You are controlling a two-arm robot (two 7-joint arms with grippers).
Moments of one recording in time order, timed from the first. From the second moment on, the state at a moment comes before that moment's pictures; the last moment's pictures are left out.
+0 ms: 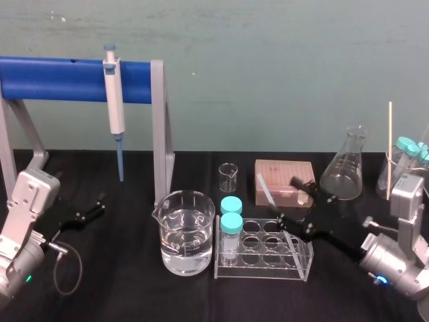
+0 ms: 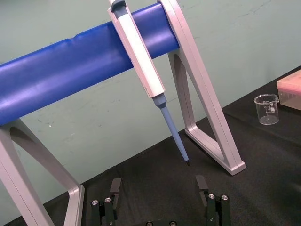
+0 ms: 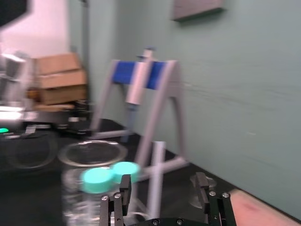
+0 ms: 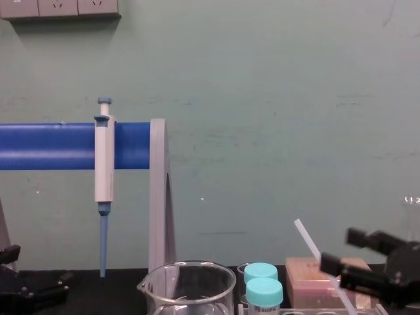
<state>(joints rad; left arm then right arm) -0.20 0.60 0.45 -1.41 -0.25 -0.12 0.03 0.30 0.44 -0.36 -1.17 0.50 -0.40 0.74</state>
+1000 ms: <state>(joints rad) -0.20 0.60 0.45 -1.41 -0.25 -0.12 0.03 0.16 0.40 -0.22 -1.30 0.30 -0.08 0.18</state>
